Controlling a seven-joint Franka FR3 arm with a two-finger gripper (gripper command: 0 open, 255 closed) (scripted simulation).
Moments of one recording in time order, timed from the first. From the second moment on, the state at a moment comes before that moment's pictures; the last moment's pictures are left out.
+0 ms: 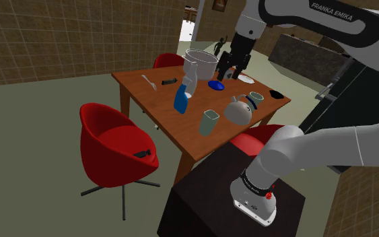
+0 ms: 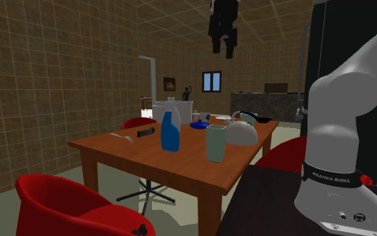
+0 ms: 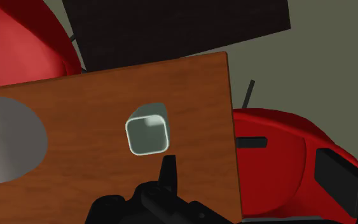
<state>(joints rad) 0.00 -0.78 -0.01 -2.30 0.03 1.53 0.17</state>
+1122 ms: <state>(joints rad) -0.03 -0.28 -0.12 -2.11 -0.01 1.83 0.05</state>
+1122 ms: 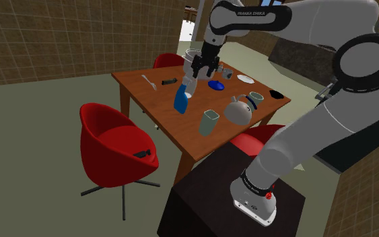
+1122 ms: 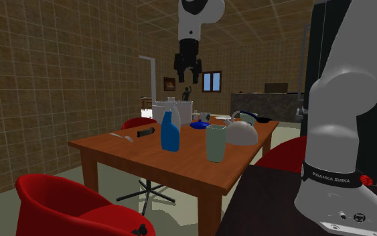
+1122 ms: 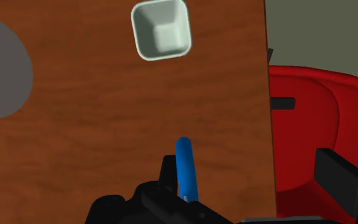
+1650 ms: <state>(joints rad) -0.05 0.03 -0.16 -1.89 0.02 1.91 -0.03</state>
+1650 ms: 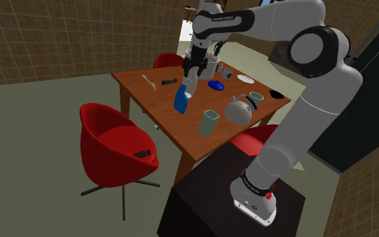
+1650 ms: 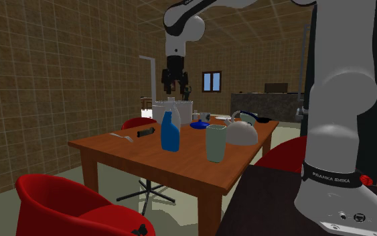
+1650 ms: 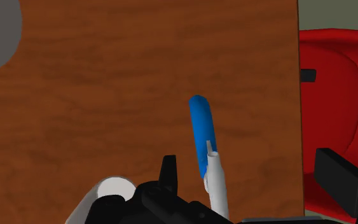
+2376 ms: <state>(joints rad) -0.07 0.24 -0.17 -1.76 0.06 1.99 -0.07</state>
